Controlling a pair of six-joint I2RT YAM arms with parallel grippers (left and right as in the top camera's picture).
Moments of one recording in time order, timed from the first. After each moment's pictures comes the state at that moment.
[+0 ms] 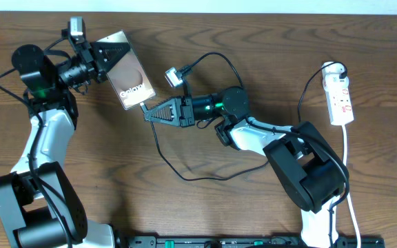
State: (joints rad) left arm 0.27 1.66 1.04 0.67 1.33 -1.33; right arm 0.64 2.07 1.10 1.42 -1.15 1.49
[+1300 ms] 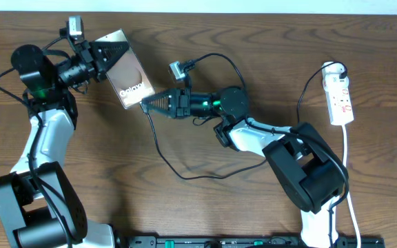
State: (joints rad) left arm 0.27 1.66 1.04 0.67 1.32 -1.29; right arm 0.64 2.07 1.09 1.37 -0.93 1.64
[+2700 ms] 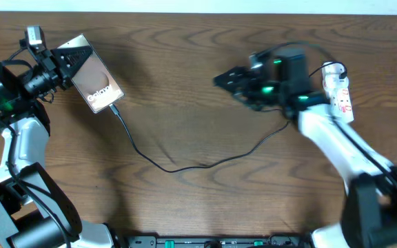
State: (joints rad) left arm 0.48 1.66 1.04 0.67 1.41 -1.30; right arm 0.21 1.63 1.10 -0.18 -0.76 0.78
